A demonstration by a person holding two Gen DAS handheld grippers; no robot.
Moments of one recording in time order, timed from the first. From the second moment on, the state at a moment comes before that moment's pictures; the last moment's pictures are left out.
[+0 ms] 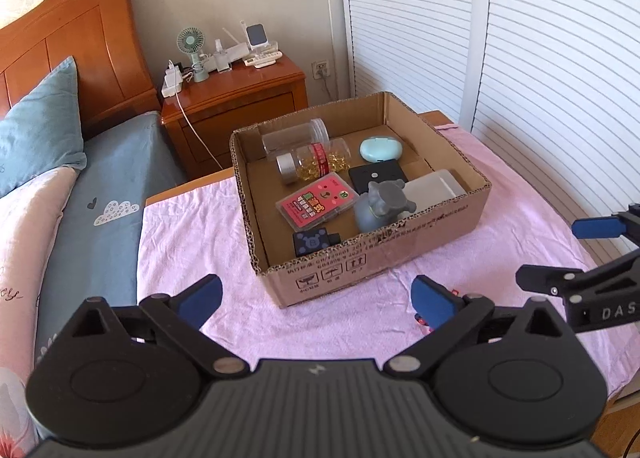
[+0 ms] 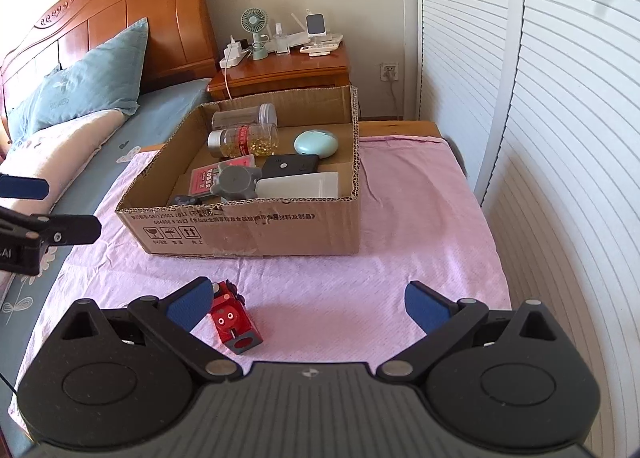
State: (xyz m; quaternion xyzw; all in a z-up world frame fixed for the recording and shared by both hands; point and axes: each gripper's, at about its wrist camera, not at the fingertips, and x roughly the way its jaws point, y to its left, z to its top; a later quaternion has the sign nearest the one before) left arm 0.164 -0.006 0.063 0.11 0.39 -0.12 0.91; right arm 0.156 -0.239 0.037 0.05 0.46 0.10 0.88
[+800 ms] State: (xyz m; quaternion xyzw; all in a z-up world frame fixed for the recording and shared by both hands) left arm 0.119 0.016 -0.025 0.06 0.42 -0.06 0.90; right arm 0.161 -0.191 -0.034 -0.01 0.51 0.14 0.85
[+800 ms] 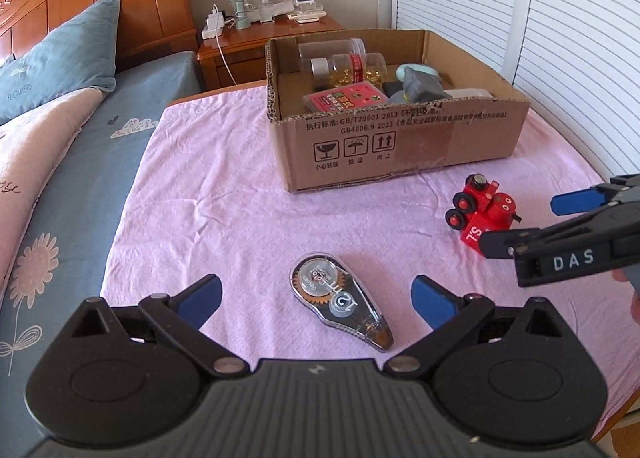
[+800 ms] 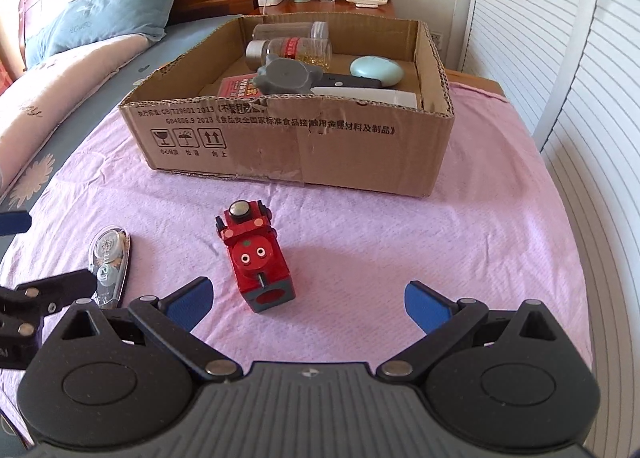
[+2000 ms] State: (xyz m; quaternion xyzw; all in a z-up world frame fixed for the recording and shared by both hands) left arm 0.129 0.024 -0.060 0.09 0.47 -0.11 0.87; right arm 0.169 -0.190 -0.060 -0.05 0.50 0.11 0.86
